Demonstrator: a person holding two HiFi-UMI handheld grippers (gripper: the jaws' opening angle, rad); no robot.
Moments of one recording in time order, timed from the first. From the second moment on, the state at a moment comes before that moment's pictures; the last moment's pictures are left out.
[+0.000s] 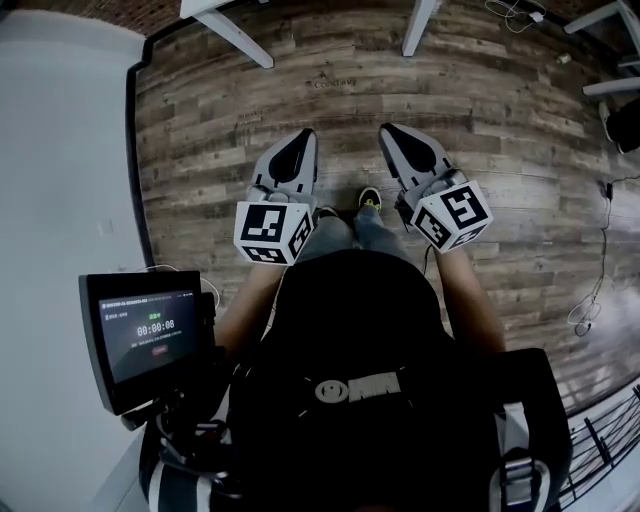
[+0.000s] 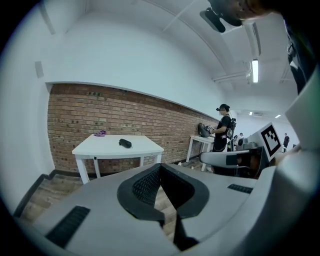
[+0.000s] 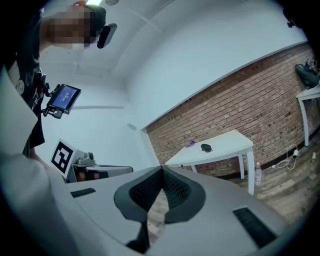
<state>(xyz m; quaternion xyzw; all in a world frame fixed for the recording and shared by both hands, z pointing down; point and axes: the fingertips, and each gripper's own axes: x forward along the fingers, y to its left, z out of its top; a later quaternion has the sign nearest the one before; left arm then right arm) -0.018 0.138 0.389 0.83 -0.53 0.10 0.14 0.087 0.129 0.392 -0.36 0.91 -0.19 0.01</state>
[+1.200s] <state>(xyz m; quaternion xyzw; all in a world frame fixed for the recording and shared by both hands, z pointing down) -0.084 -0.086 0.389 0.86 -0.49 0.07 0.16 0.013 -0.091 0.386 -0.40 0.90 -0.17 -0.03</state>
